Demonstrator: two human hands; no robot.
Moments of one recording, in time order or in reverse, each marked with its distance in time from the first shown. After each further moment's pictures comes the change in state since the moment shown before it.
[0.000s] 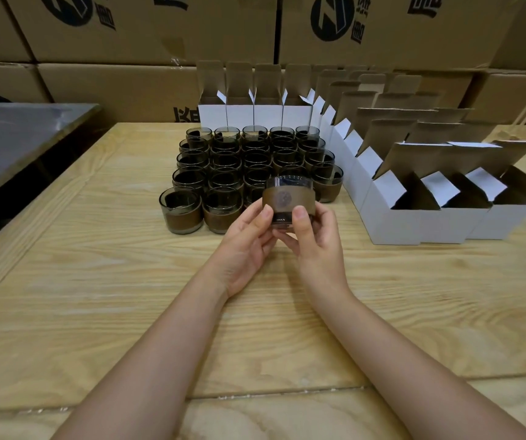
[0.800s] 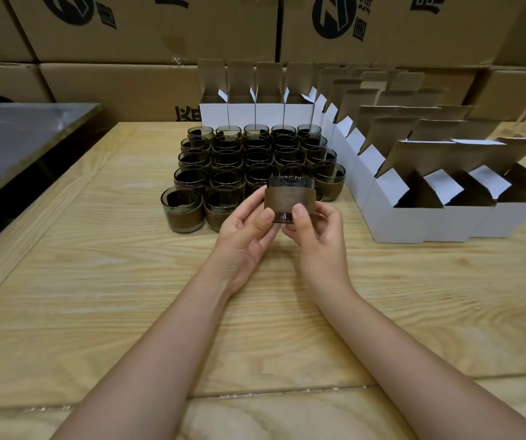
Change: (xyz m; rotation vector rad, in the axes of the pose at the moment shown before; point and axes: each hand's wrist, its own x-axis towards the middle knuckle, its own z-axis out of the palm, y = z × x) left_hand -0.005 0.008 0.007 -0.142 0.105 0.069; right_hand 0.005 0.007 -0.002 -0.067 0.059 -0.027
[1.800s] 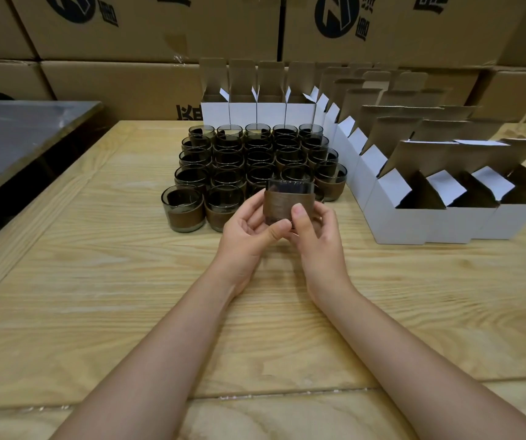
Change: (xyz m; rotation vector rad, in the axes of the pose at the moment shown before) left_hand 0.004 -0.012 -0.003 0.211 0.029 0.124; right_hand 0.007 0.007 0.000 0.107 -0.056 0.062
